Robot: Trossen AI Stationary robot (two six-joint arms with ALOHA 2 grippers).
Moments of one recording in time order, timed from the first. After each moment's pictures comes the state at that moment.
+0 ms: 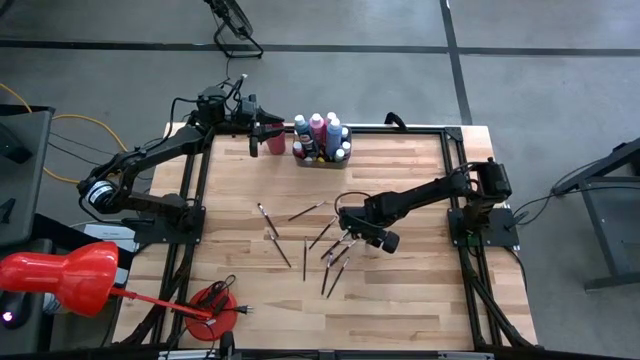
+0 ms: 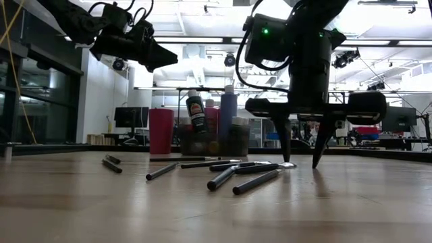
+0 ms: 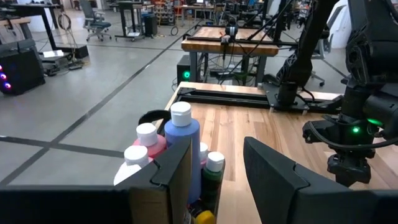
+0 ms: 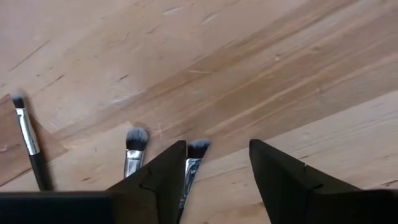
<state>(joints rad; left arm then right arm) 0.92 1.23 0.78 0.33 0.78 0.13 0.07 1.85 1.06 -0.62 -0.06 2.17</state>
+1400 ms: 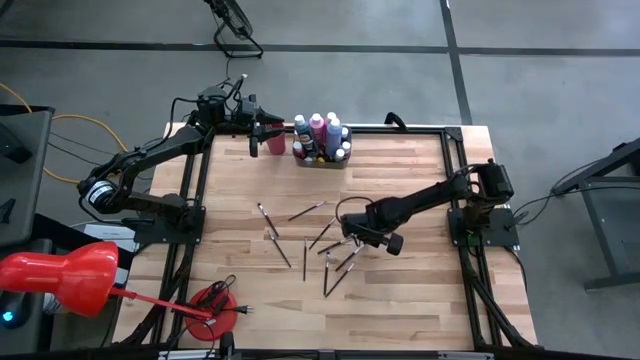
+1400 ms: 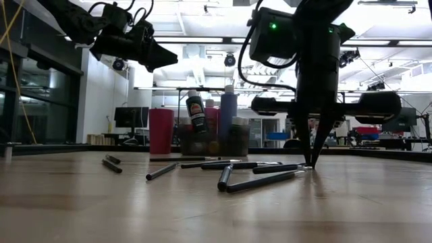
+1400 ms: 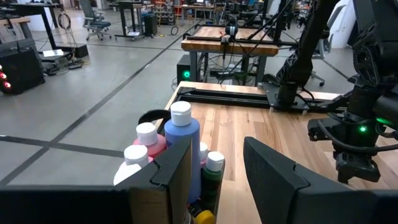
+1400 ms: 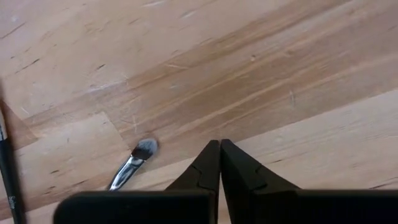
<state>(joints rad) 0.92 1.23 0.78 0.33 0.78 0.13 0.09 1.85 1.05 -0.62 -0.01 2.13</state>
